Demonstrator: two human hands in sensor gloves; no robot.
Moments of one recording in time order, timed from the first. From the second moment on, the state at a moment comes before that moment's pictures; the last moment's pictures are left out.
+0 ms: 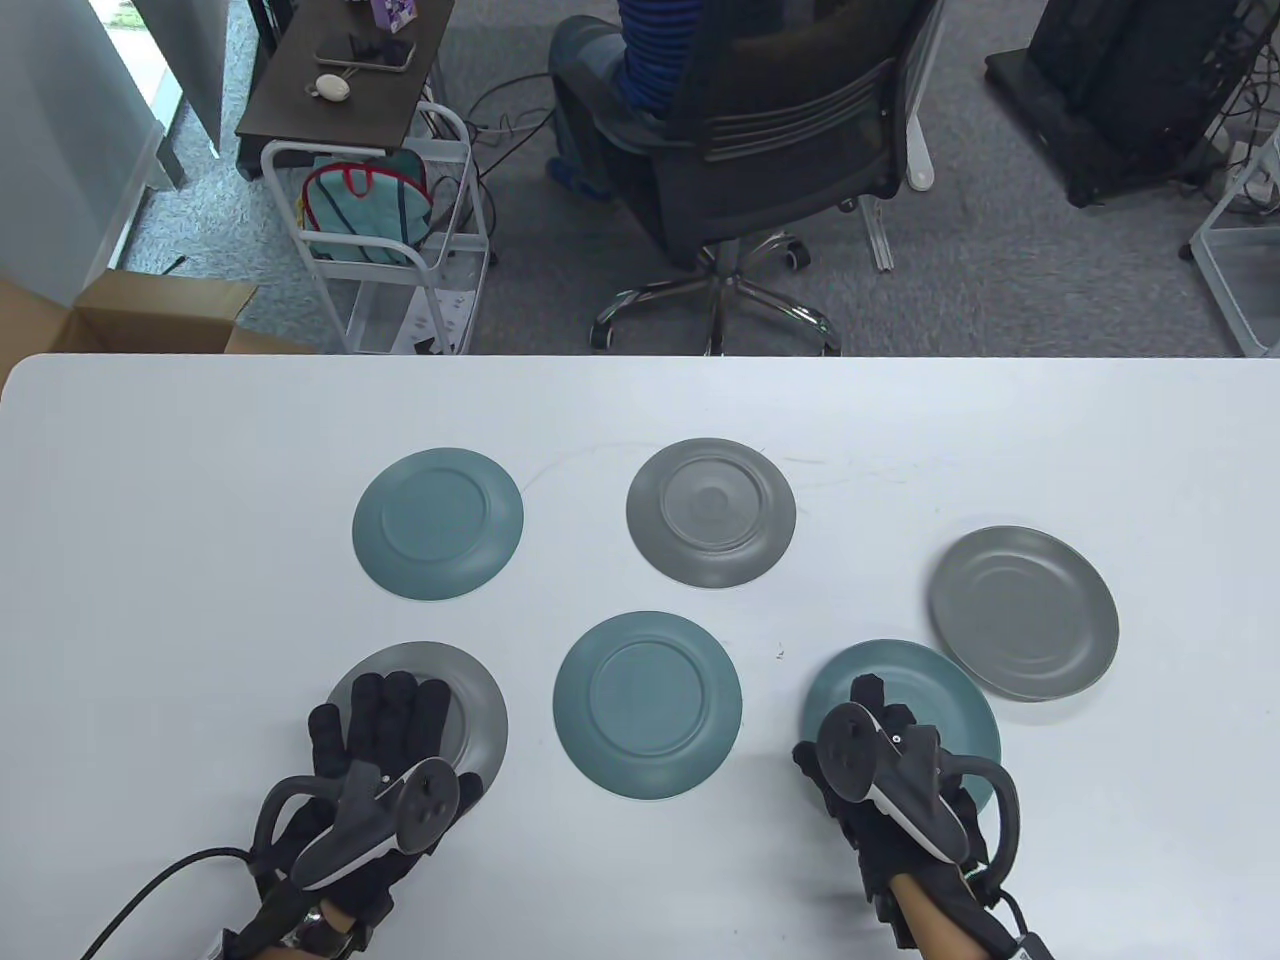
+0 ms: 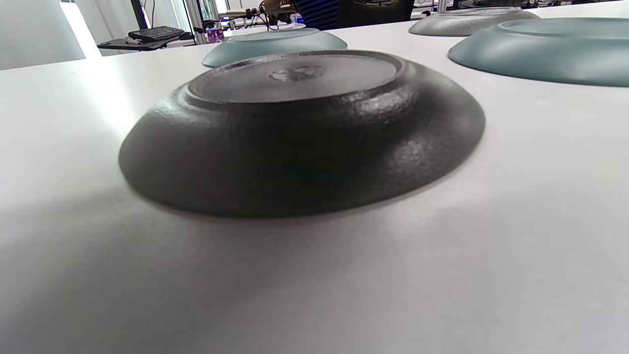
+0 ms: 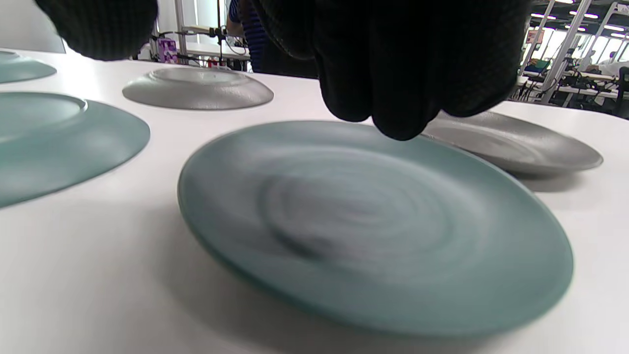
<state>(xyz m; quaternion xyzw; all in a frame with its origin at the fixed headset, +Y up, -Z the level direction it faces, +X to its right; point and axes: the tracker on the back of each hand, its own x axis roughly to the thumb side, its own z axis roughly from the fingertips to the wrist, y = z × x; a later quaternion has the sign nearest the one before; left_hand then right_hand) -0.237 -0.759 -0.155 -0.13 -0.10 -0.07 0.98 0.173 -0.731 -0.167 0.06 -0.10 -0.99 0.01</state>
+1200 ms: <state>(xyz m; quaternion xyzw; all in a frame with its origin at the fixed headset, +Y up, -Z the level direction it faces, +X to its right) -0.237 -0.760 -0.156 -0.13 -0.10 -0.07 0.98 0.131 -0.785 -0.167 -0.01 -0.16 -0.97 0.19</state>
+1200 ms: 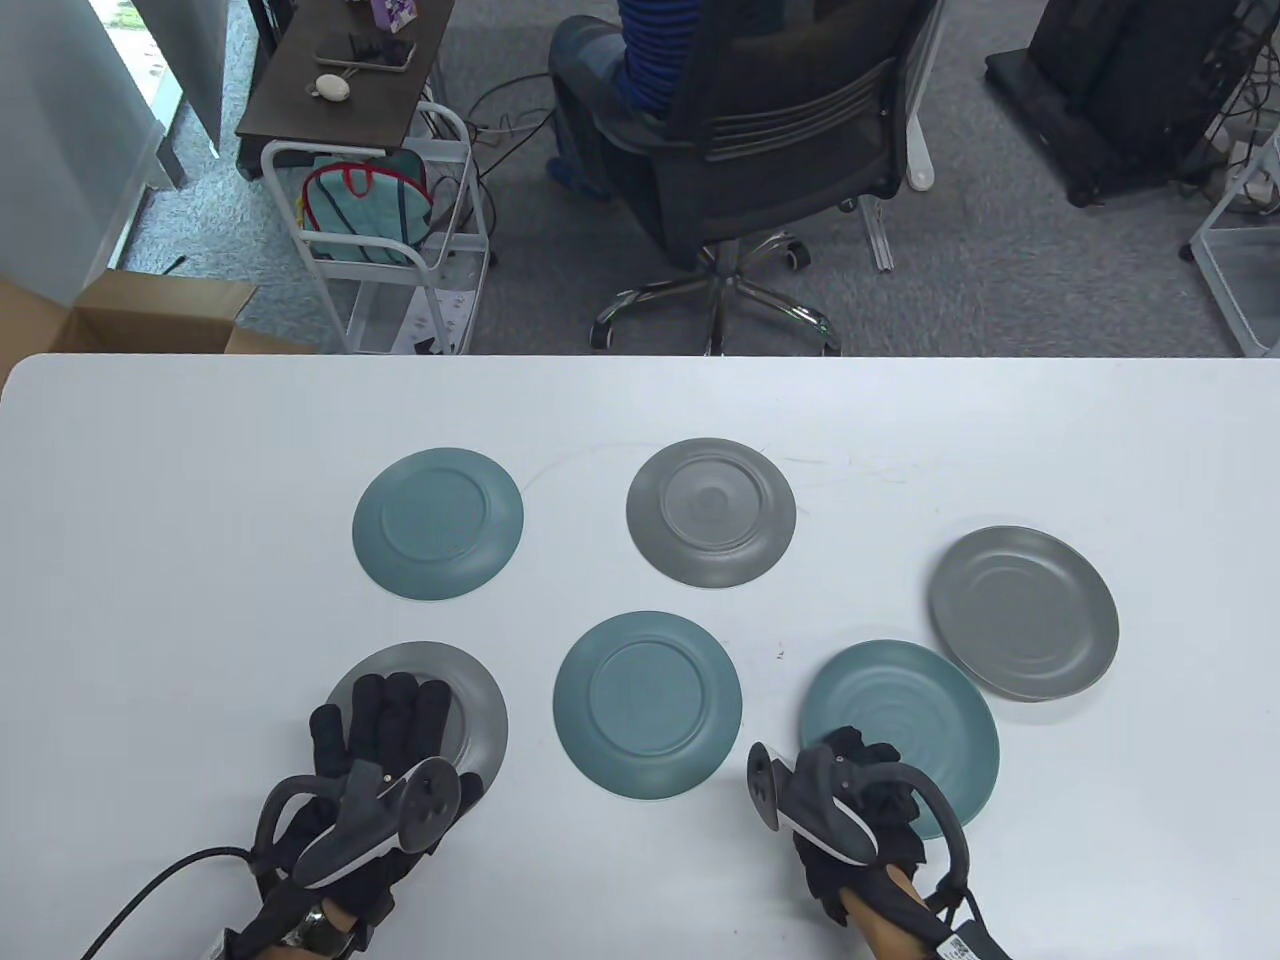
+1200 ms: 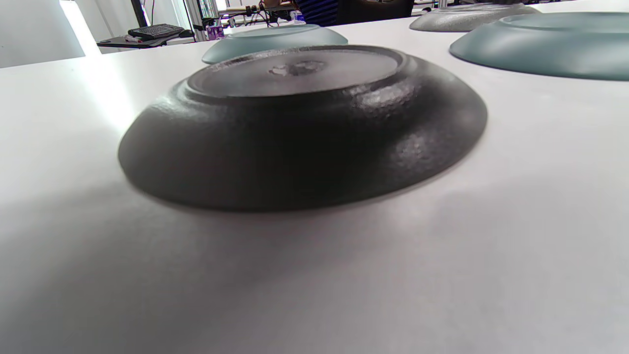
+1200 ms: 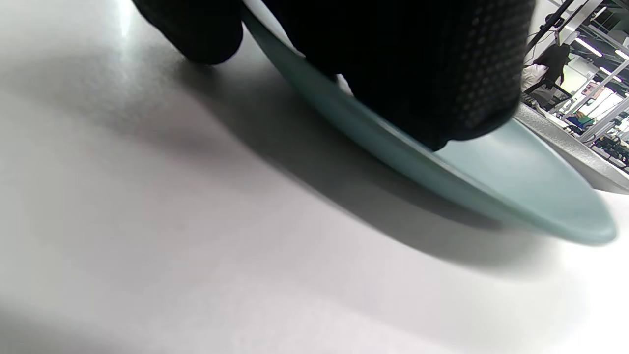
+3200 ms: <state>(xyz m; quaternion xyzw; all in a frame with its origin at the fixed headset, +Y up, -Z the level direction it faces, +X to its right) -0.237 -0.760 -0.154 -0.13 -0.10 -0.07 0.98 0.281 -0.710 -0.154 0.15 -0.08 -0.88 -0.45</state>
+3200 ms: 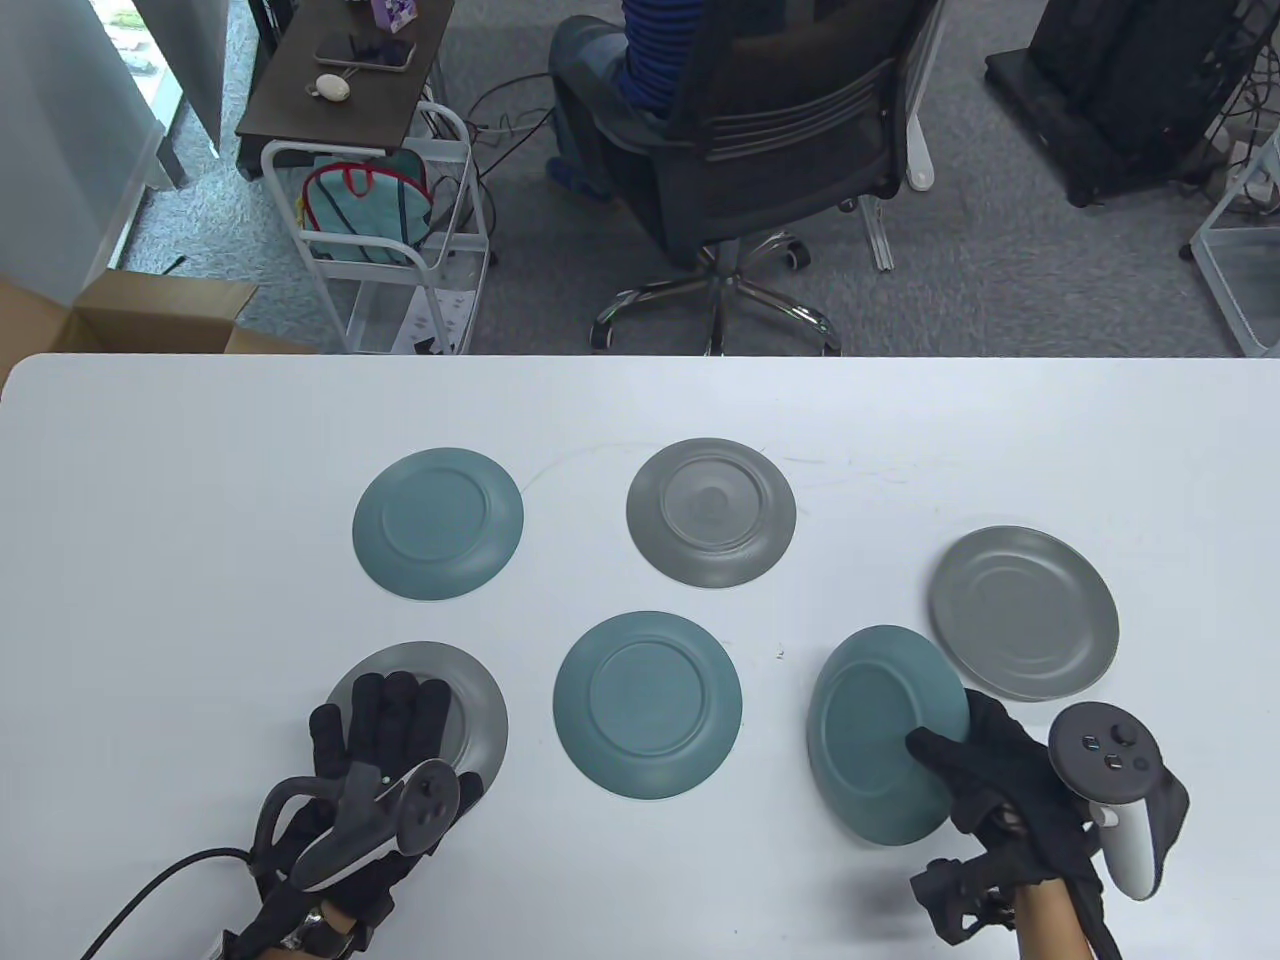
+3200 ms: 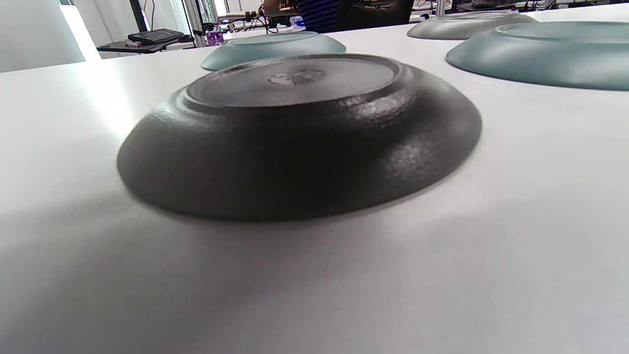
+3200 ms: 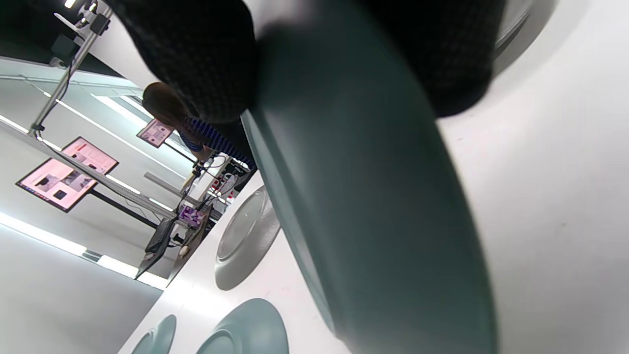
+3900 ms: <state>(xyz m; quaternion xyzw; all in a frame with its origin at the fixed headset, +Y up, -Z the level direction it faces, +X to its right) -0.237 -0.760 -0.154 -0.13 -0.10 -0.07 0.98 0.307 -0.763 -0.148 0.23 -0.17 -0.86 -0.43</state>
